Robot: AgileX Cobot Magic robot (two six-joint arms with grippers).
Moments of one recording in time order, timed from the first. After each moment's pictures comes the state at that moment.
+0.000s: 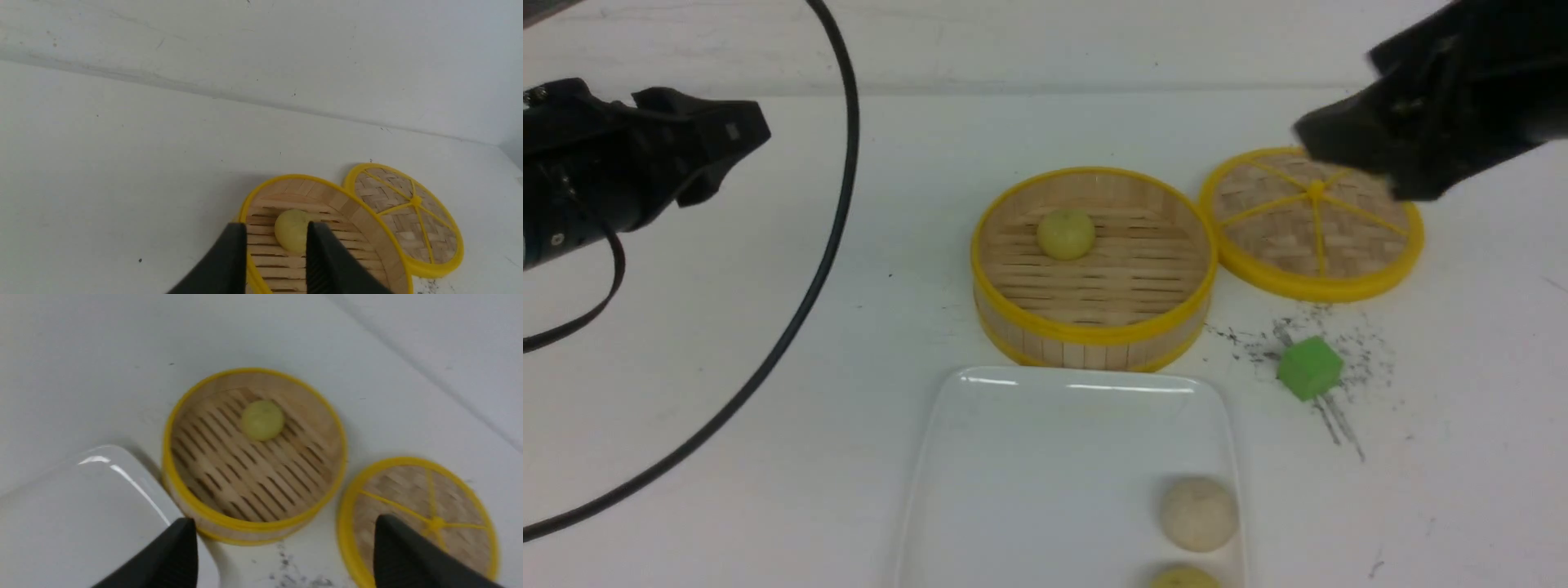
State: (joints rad) right arm 0.48 1.18 -1.28 -0.01 0.72 -0.23; left arm 0.01 1.13 -0.81 1.78 -0.53 -2.07
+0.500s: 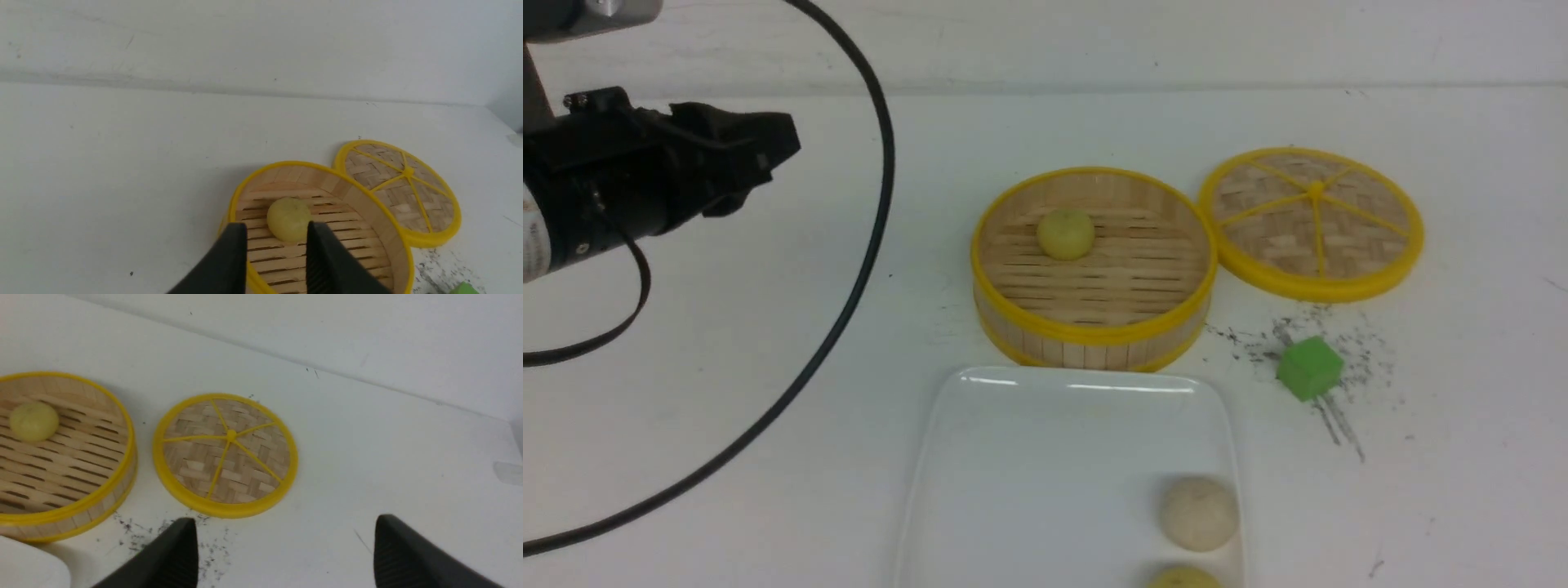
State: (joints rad) right arm 0.44 0.97 -1.28 -0.40 0.95 0.27; left arm 0.01 1.16 -0.81 1.68 -0.61 -1.82
